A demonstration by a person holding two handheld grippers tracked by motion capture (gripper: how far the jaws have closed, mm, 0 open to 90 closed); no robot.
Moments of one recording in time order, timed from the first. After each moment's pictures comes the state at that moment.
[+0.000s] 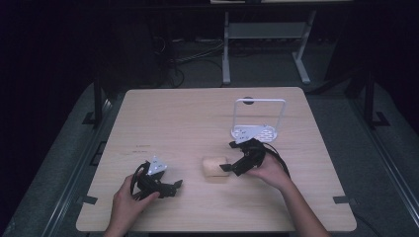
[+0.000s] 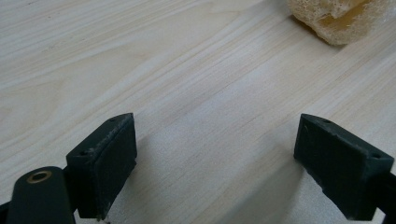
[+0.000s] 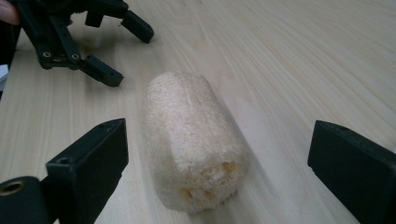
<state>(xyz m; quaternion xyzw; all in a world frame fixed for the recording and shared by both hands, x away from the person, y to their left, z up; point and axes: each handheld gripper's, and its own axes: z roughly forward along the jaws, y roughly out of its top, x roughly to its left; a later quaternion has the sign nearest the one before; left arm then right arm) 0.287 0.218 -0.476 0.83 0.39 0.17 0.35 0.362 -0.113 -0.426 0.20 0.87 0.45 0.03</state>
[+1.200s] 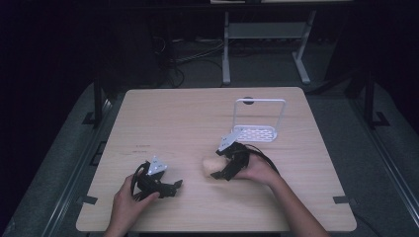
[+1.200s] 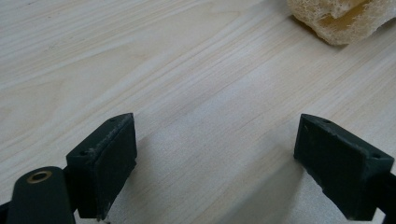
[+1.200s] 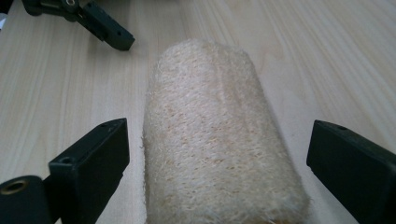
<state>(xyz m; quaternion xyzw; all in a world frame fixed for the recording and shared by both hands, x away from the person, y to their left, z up) 0.287 0.218 -0.476 0.83 0.40 0.17 0.35 0.377 -0.073 -0.457 0.12 0.91 0.39 -0.01</state>
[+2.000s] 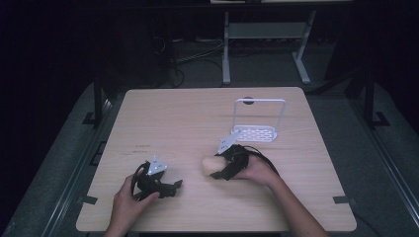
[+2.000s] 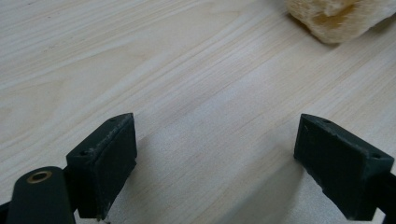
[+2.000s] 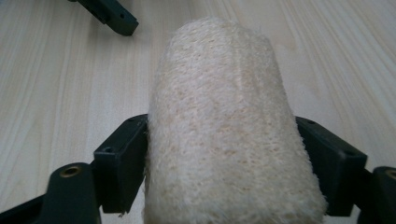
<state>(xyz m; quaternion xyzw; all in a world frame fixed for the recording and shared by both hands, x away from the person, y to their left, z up) 0.287 0.218 -0.476 0.83 0.40 0.17 0.35 0.376 -0.072 -0.462 0.10 0.92 0.38 -0.01</state>
